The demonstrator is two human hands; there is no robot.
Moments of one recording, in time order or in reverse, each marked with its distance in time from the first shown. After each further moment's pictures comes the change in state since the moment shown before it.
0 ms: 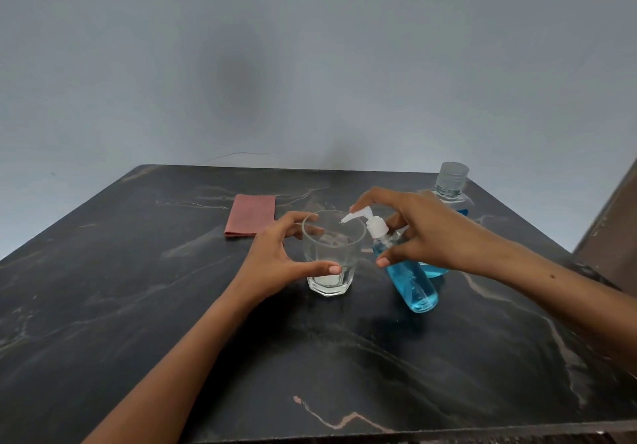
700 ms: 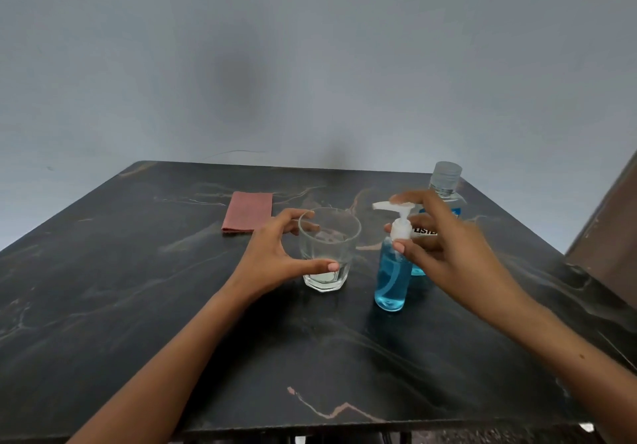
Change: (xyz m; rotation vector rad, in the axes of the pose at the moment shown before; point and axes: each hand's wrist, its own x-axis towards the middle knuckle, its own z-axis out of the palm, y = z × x) left_hand -0.003 0.004 0.002 0.016 0.015 0.013; right_hand -0.049 0.012 0.019 0.276 0.323 -0.043
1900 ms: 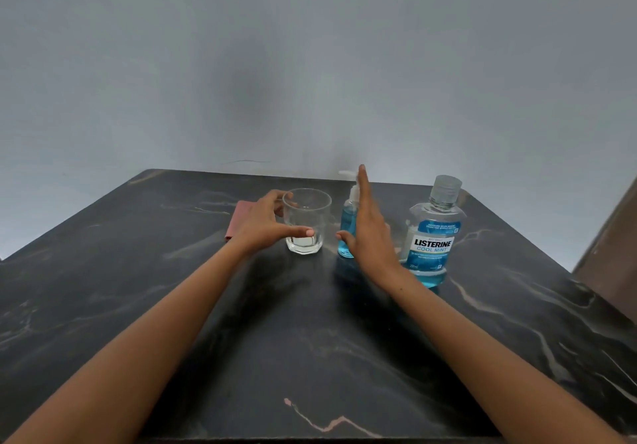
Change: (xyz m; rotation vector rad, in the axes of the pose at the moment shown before) left_hand 0.074 -0.040 -0.019 0.050 0.040 -0.187; right_hand 0.093 0.047 0.098 -0.160 0.238 0.018
